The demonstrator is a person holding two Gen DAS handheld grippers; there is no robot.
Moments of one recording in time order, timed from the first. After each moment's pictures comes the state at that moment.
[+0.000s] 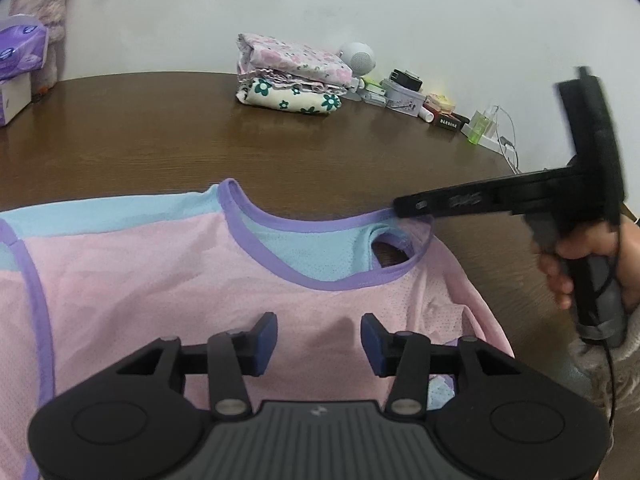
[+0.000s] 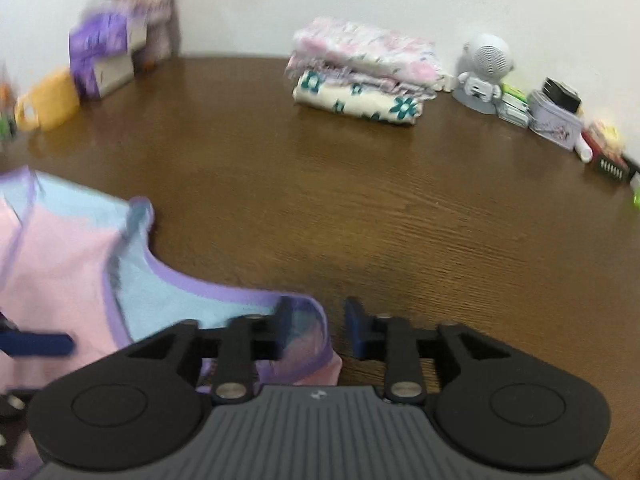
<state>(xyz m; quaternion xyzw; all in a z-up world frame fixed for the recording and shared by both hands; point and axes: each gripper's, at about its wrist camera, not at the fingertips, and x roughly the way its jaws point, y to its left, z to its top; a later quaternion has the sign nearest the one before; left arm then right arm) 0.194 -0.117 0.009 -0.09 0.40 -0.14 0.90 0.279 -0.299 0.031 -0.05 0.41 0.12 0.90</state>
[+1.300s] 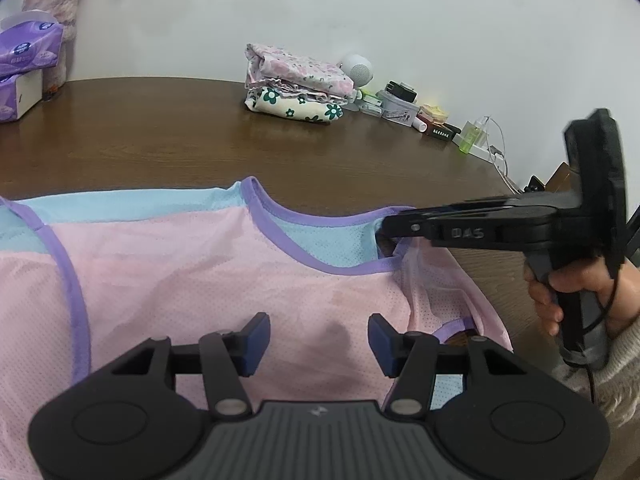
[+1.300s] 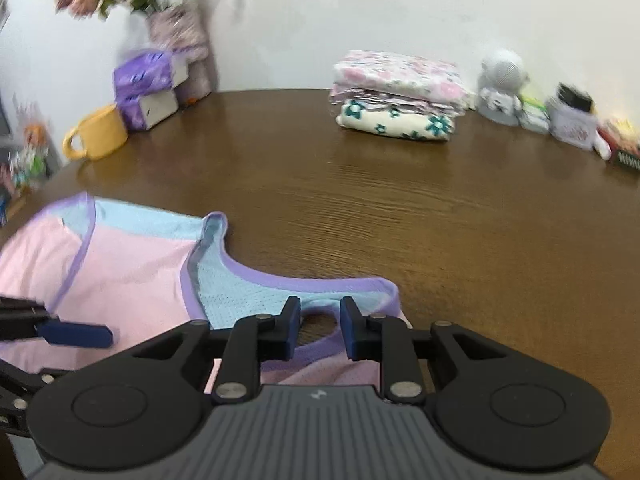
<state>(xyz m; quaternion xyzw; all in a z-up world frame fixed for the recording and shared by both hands) 0.170 -0.093 0.010 -0.10 0.38 -0.16 0.91 0.244 -0.271 0.028 -0.05 0.38 0.17 0.91</state>
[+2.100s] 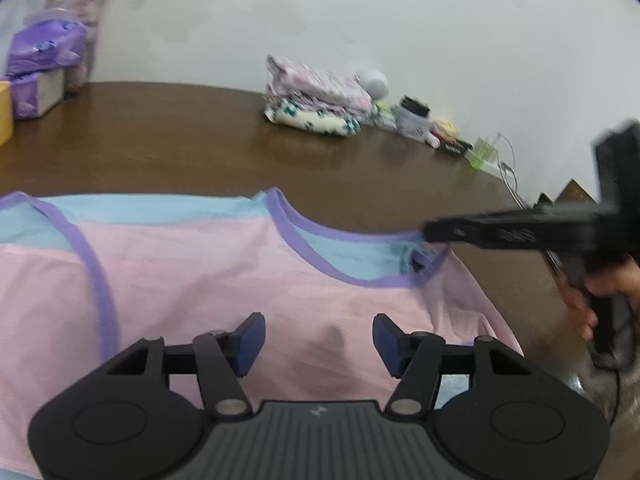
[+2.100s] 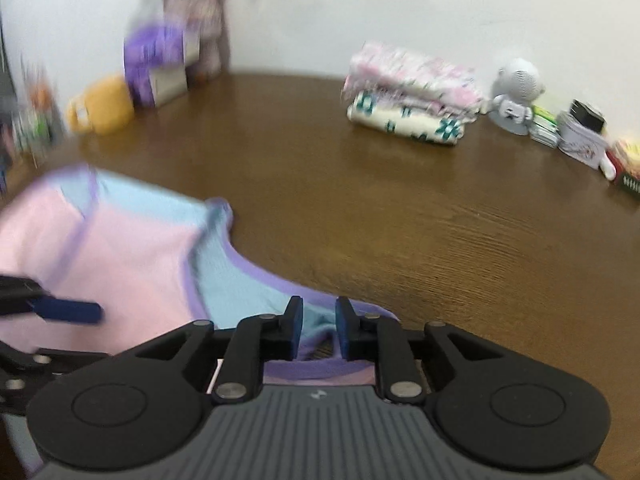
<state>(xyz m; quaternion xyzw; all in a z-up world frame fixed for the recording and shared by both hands) 0.163 -0.075 0.015 -0.11 0.37 -0.13 0.91 0.233 -0.279 0.051 -0.04 0.39 0.18 0.90</state>
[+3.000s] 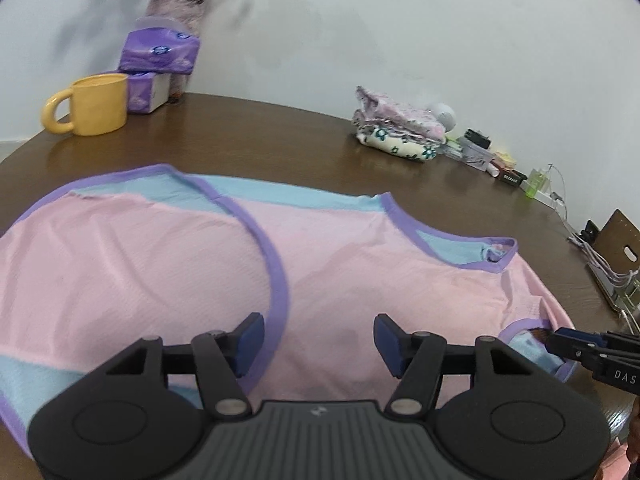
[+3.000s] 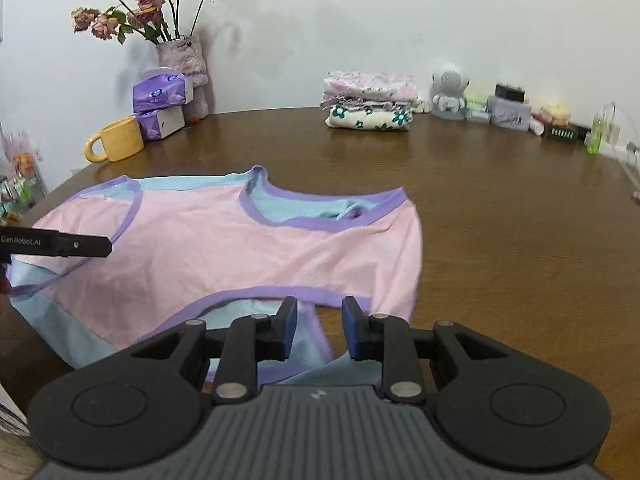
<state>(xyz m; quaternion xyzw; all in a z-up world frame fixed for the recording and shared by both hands) 0.092 -0.005 0.008 -0.12 0.34 -0.04 0.93 0.075 -0.266 0.017 0.02 0.32 0.11 0.94</state>
